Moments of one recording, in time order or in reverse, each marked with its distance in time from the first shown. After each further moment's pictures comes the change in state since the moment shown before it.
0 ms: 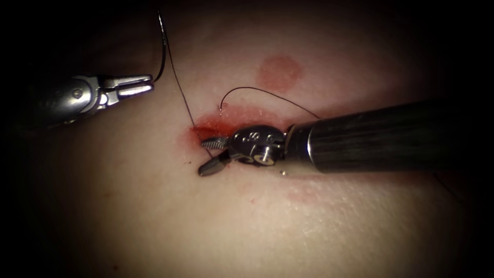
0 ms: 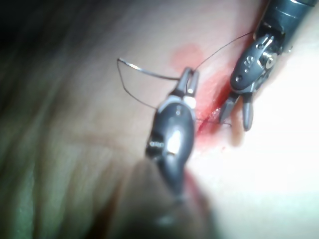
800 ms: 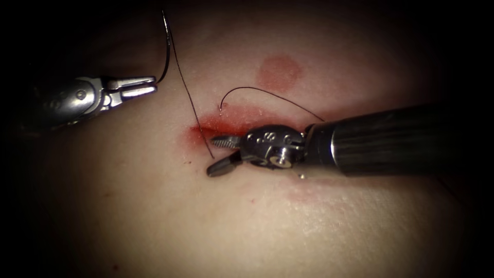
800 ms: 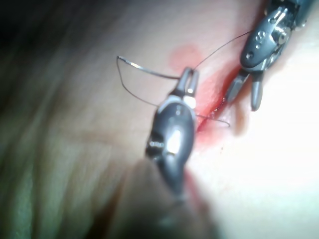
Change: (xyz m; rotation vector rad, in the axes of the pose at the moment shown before) right arm 0.001 -0.001 -0.005 -0.166 0.004 0.056; left arm 0.000 0.000 0.000 0.001 0.002 0.003
